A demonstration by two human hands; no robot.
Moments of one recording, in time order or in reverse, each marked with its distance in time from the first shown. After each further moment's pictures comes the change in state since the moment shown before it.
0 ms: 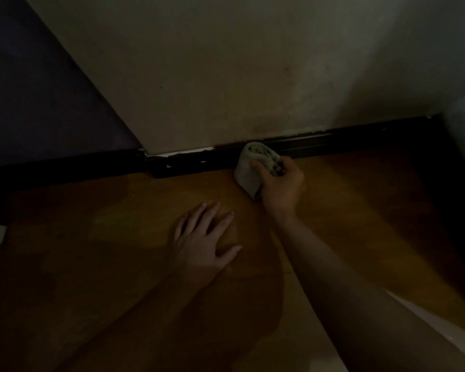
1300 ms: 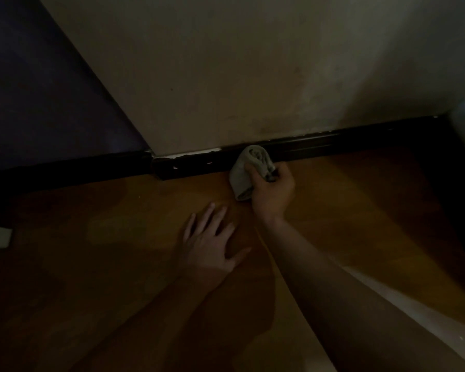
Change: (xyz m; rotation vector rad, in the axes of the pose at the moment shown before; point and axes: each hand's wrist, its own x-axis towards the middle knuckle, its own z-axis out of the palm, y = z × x) left_hand 0.004 0.001 -0.002 0.057 -0.060 0.040; right_hand -0.020 0.001 0.032 0.158 0.102 0.024
